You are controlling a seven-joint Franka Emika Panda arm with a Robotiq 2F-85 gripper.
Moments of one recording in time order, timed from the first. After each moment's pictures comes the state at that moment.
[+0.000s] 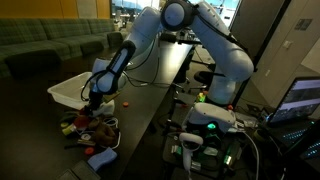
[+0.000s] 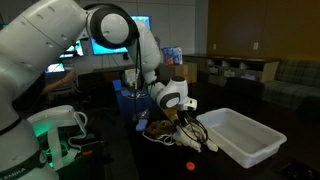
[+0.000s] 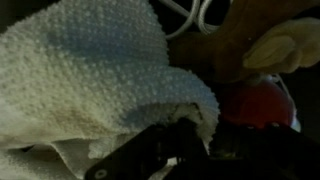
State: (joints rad) arm 0.06 0.89 0.19 -1.81 0.06 2.93 0.03
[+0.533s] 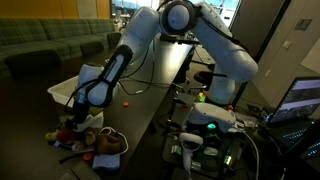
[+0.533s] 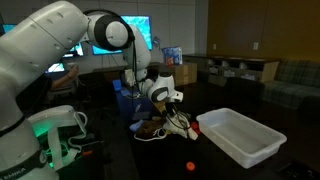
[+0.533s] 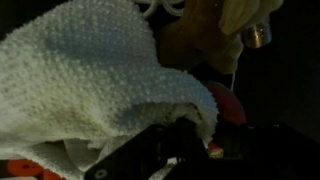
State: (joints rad) arm 0.23 0.92 0.20 -1.75 0.09 2.97 0.15
